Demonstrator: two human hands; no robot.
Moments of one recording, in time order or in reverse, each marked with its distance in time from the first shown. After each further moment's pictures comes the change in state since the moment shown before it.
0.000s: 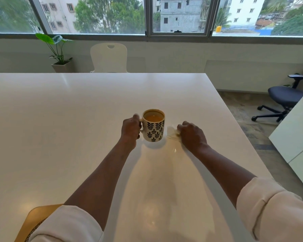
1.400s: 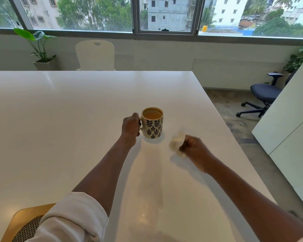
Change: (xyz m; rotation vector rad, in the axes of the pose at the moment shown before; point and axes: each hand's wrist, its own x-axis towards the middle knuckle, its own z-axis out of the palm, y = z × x) left_hand 0.000 -0.012 0.037 -0.016 -0.074 -0.034; right_hand -0.096 0.006 -0.038 1.379 -0.205 0.312
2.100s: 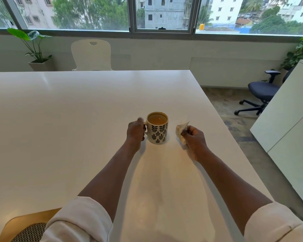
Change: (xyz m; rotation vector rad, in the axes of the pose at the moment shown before) left_hand -0.001 -0.017 0.023 -0.002 -0.073 -0.021; right_hand 0.057 0.017 -0.013 0.182 0.405 0.055
